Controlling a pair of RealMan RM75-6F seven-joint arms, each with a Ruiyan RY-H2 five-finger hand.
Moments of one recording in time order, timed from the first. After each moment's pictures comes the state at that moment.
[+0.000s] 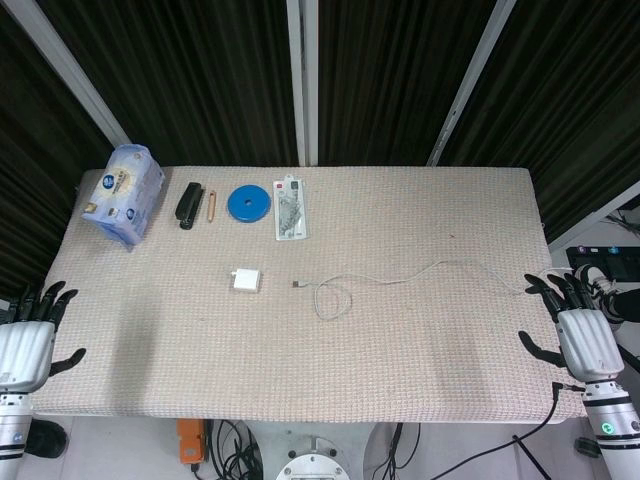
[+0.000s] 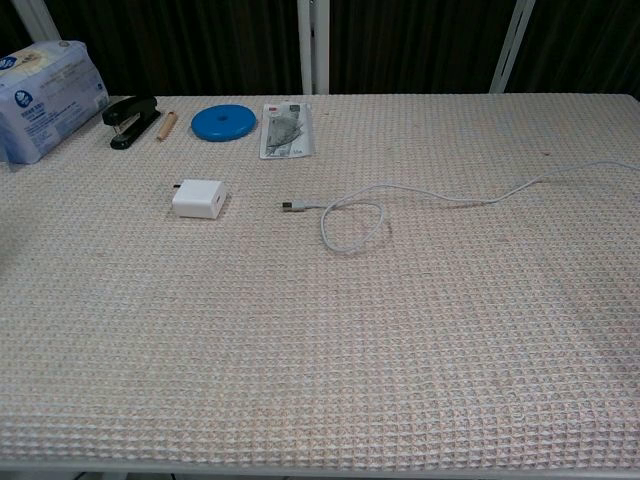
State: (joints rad) left arm -0.11 -1.10 -0.05 -1.71 1.43 1.48 0.26; right arm 0.15 -1.03 0.07 -1.72 -1.53 1.41 0.08
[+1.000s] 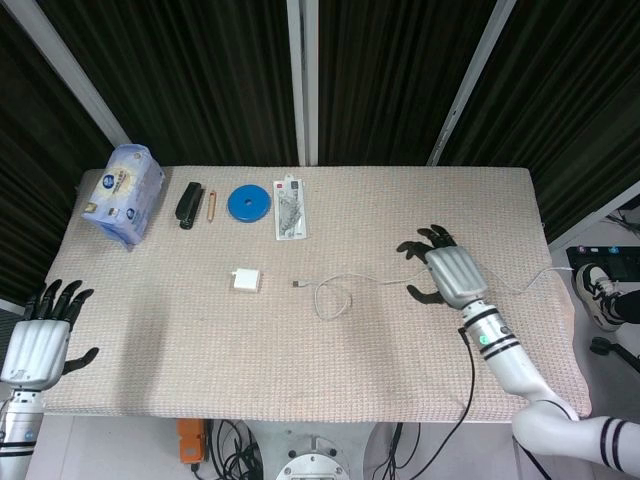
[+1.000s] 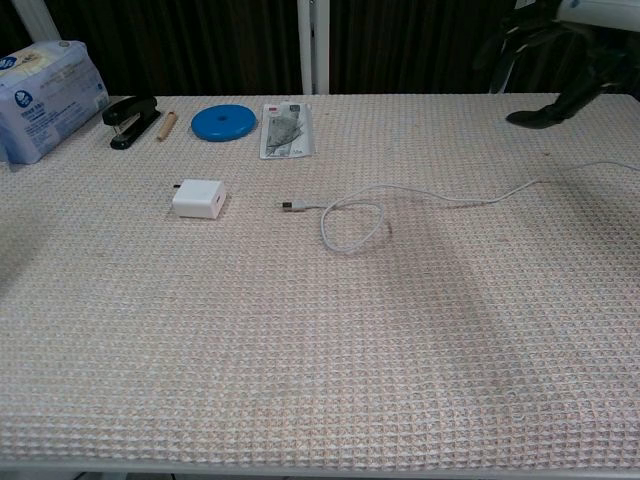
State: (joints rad) left arm -0.12 -1.12 -0.04 -1.70 1.47 1.47 0.26; right arm 0.64 -1.27 0.28 -1.78 -1.09 0.96 -0.26
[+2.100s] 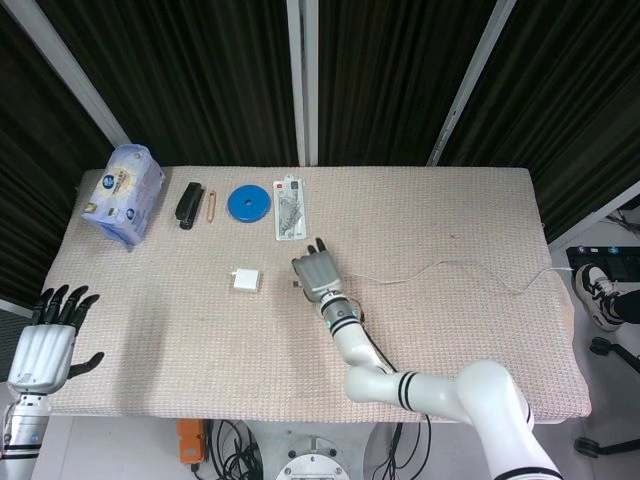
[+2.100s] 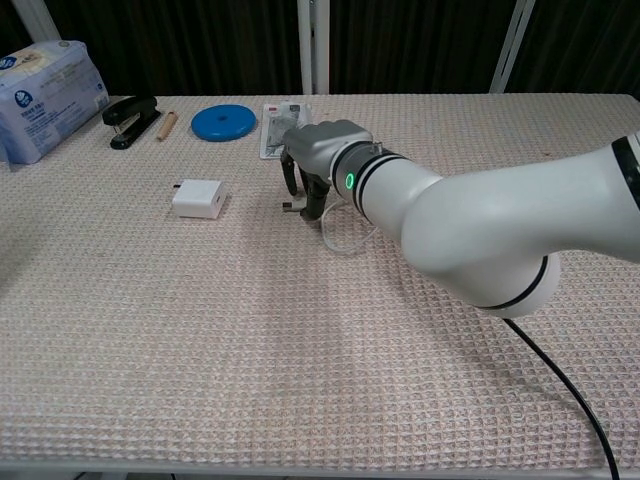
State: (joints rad) left arm -0.12 -1.15 -0.03 -1.67 1.48 1.47 0.23; right arm 1.18 -2.05 0.32 -1.00 -0.59 0.88 -0.77
